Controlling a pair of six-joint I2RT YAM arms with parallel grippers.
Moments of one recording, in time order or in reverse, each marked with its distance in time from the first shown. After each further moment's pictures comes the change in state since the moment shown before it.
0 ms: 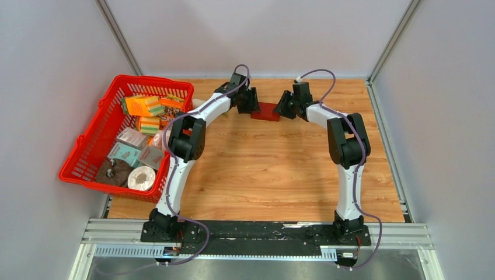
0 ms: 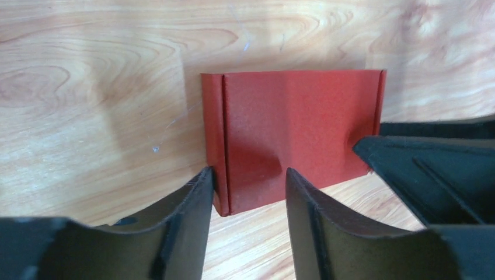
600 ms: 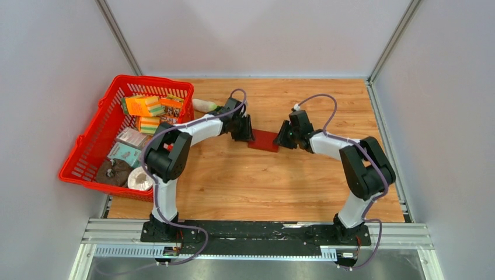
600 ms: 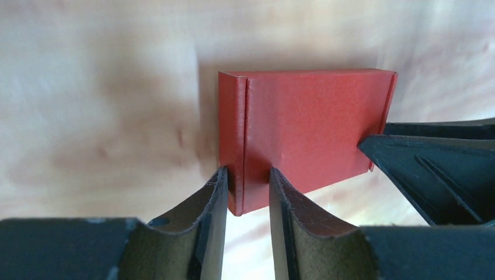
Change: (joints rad) left arm -0.099 -0.449 -0.709 0.146 0.022 -0.060; right arm 0.158 -0.422 -0.571 0.047 0.060 0.062
